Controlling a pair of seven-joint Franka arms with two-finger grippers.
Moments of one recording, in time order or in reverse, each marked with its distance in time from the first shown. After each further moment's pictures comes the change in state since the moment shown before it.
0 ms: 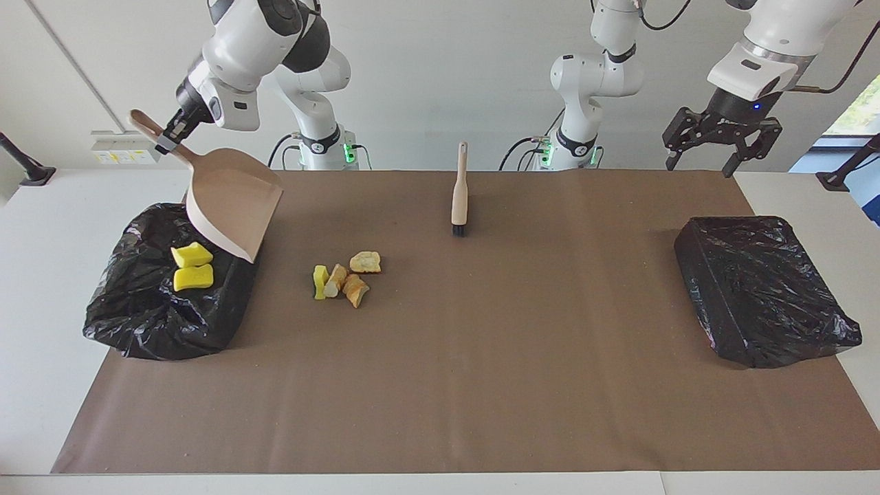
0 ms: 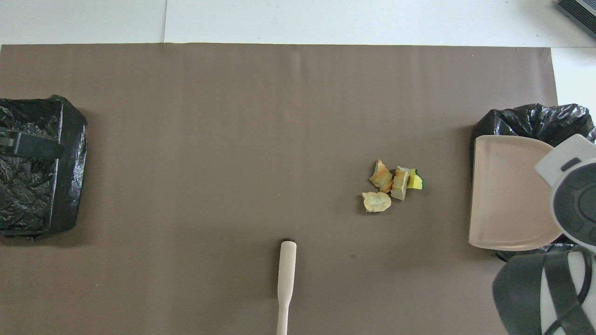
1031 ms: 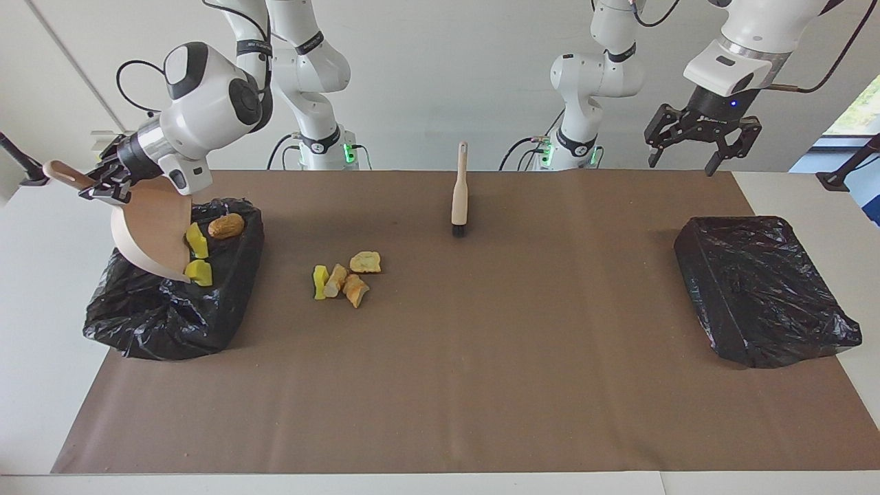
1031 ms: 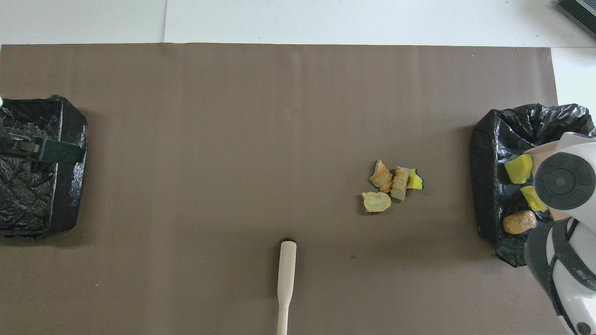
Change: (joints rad) left arm -0.049 -0.010 -0.013 -0.020 0.000 0.017 -0.010; right arm -0.017 0.123 -0.189 -0.117 -0.523 0.282 -0.309
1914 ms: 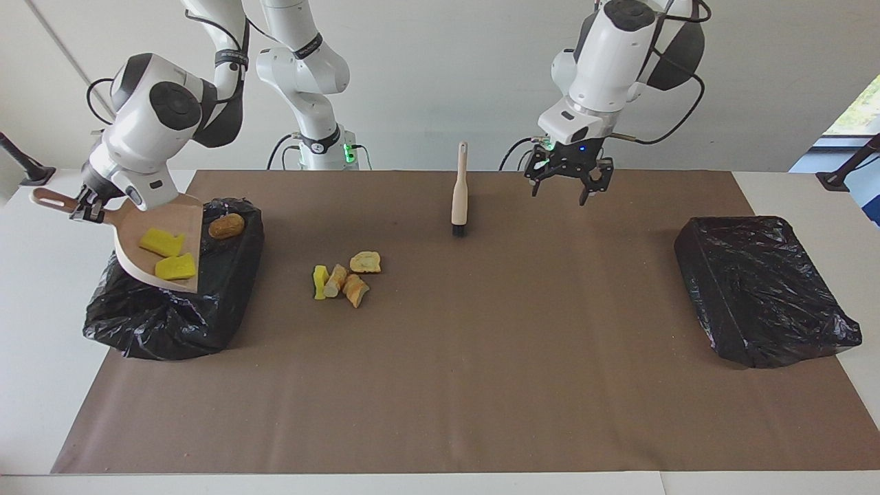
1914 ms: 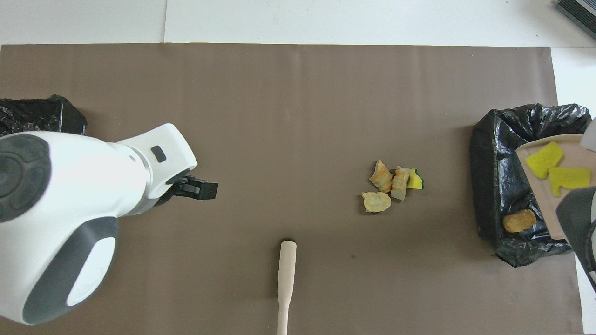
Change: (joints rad) left arm -0.257 -0.090 -0.004 -0.358 -0.001 0.318 -0.240; right arm -0.125 0.126 -0.005 0.156 0.221 0.073 -0.128
